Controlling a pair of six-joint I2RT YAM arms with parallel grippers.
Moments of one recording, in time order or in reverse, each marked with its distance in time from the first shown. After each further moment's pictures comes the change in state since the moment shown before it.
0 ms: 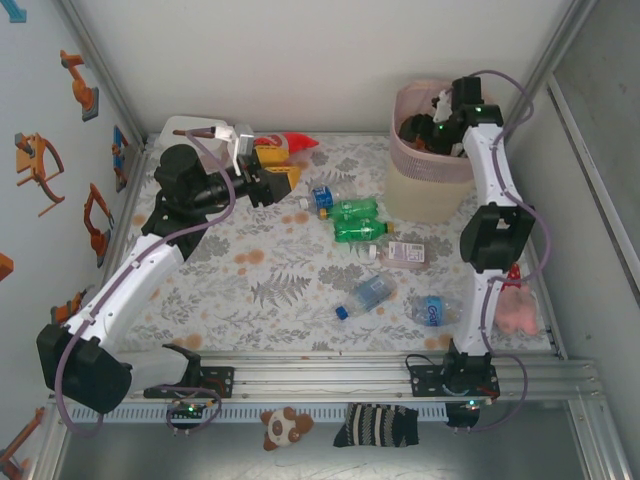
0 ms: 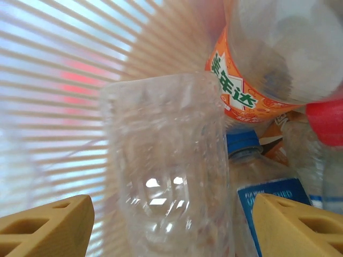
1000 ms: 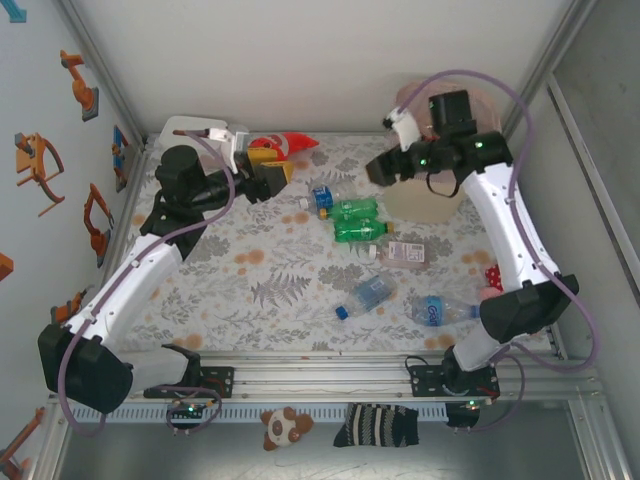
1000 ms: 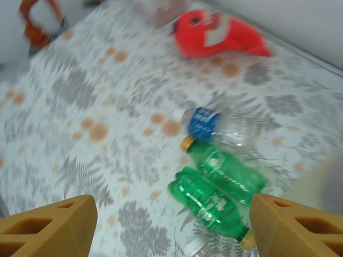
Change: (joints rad) left arm 0.039 0.001 -0.018 -0.078 -0.136 -0.002; right arm 0.307 -0.587 -0.467 -0.002 -0.062 -0.634
